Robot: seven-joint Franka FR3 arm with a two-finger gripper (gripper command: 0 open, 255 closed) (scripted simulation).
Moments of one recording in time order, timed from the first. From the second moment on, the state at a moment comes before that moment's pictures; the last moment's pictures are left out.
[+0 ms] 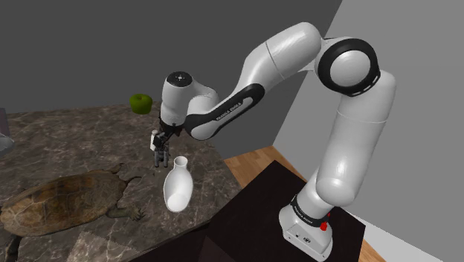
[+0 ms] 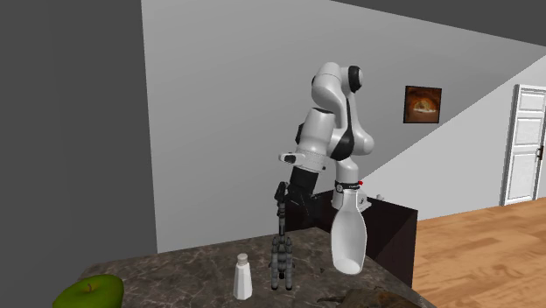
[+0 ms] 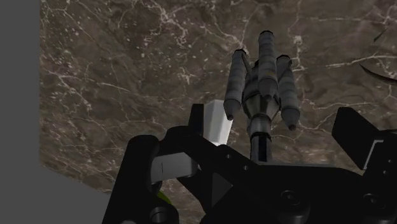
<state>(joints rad) 0.07 0.28 0.34 -2.15 -0.53 2.57 0.61</state>
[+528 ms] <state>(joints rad) 0.11 0.38 0.29 -2.12 -0.63 2.63 0.70</state>
